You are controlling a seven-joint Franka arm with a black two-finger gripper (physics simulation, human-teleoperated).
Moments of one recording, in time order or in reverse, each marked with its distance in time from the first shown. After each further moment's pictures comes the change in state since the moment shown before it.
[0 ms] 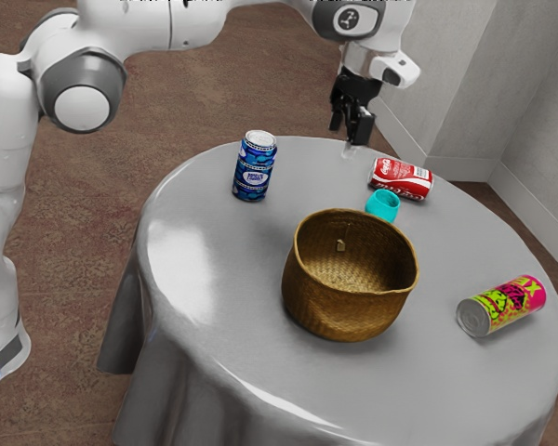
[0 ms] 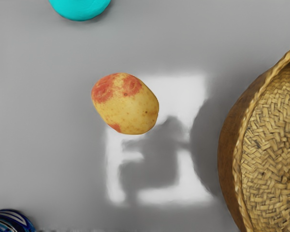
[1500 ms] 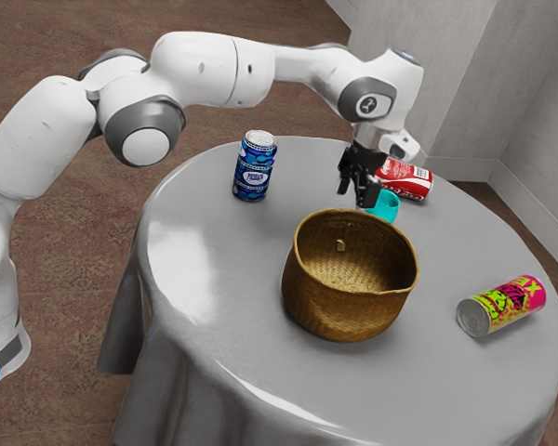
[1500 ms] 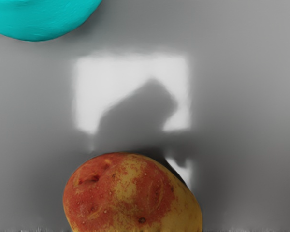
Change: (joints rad) arm 0.199 0.311 -0.143 0.062 -0.100 0.154 0.056
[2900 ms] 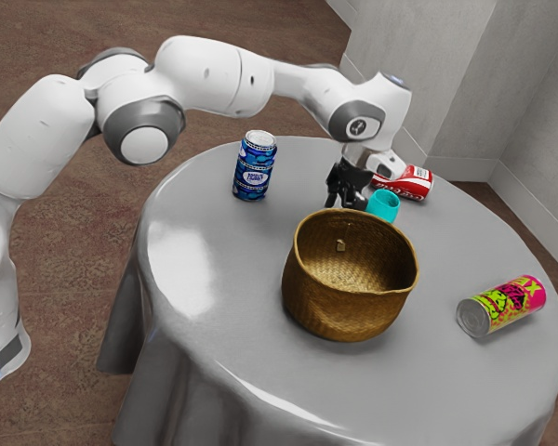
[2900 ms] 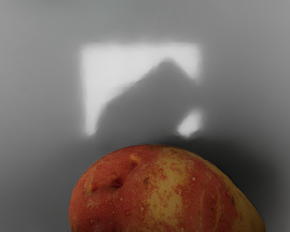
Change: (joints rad) arm 0.001 -0.006 0.003 -0.129 0.025 0.096 0.007
